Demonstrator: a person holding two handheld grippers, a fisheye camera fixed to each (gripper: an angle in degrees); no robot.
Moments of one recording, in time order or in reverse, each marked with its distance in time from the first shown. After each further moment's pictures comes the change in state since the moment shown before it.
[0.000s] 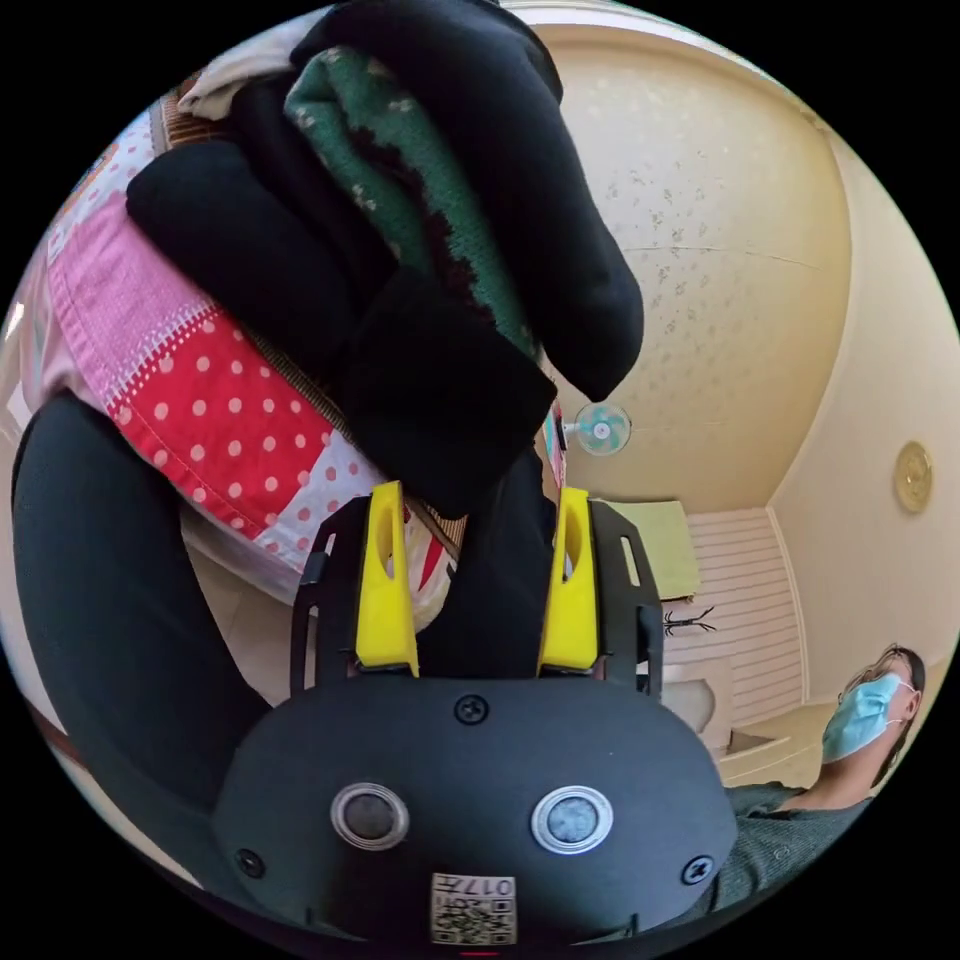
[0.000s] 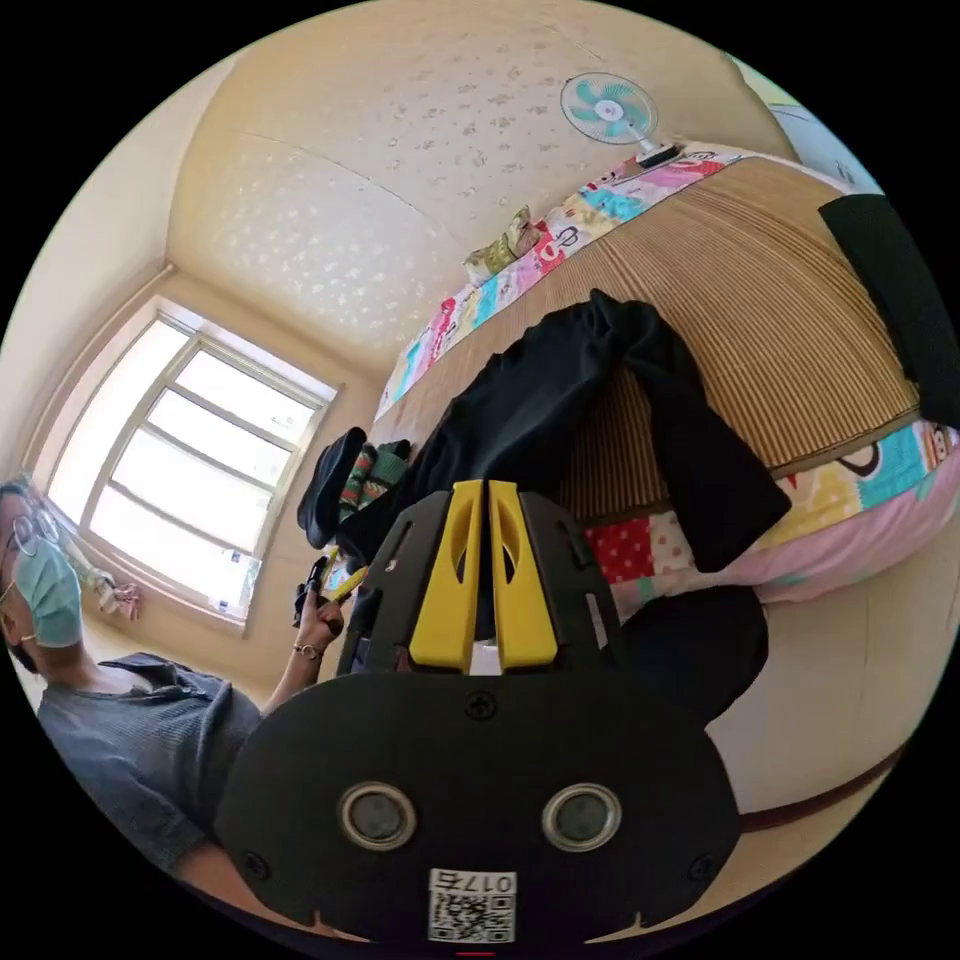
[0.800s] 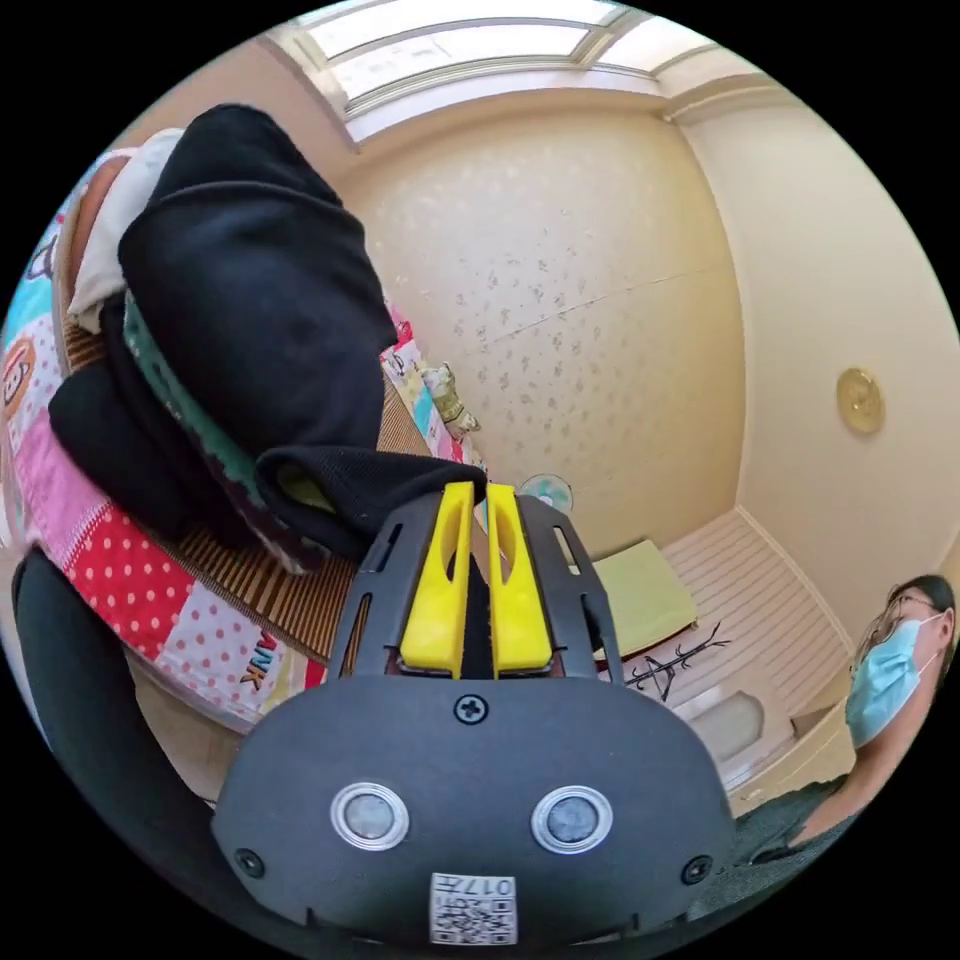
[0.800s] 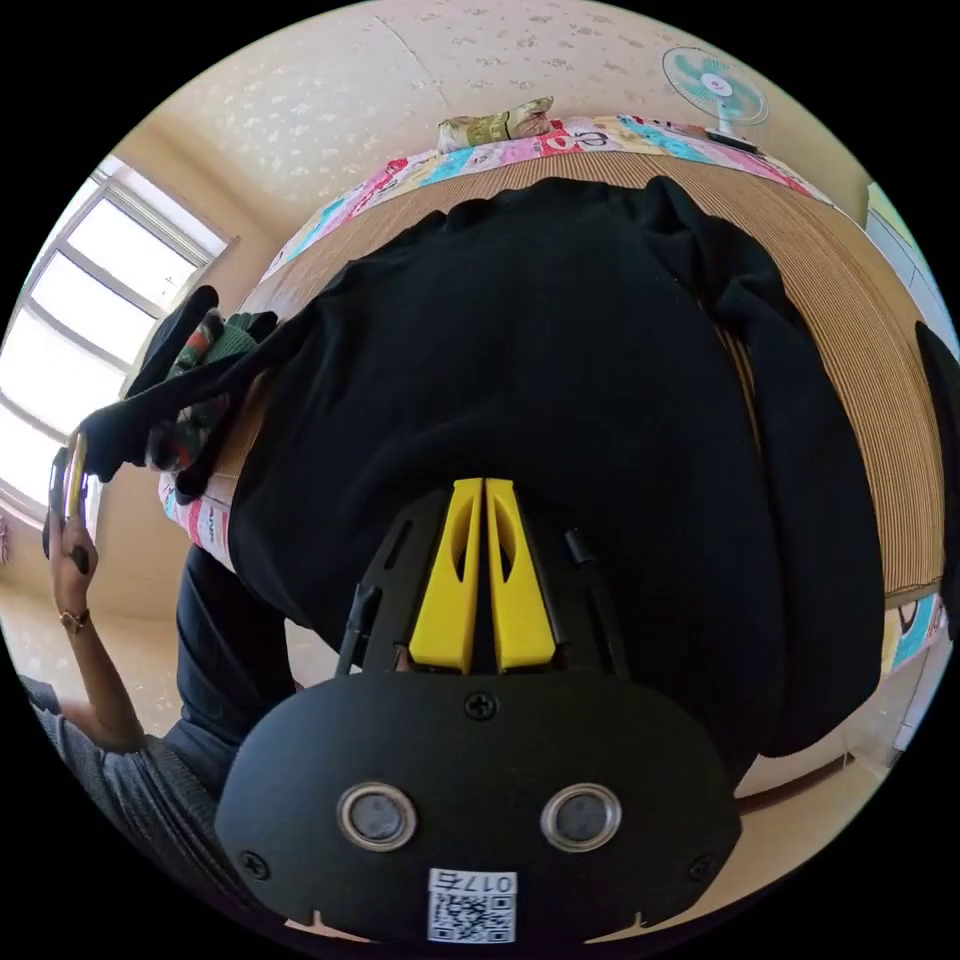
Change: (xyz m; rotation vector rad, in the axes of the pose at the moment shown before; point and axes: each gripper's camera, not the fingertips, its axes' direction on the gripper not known) left arm 0.218 0.080 -0.144 0.296 0.076 0.341; right arm 0.018 0.005 0.240 -0.273 0.357 -0.199
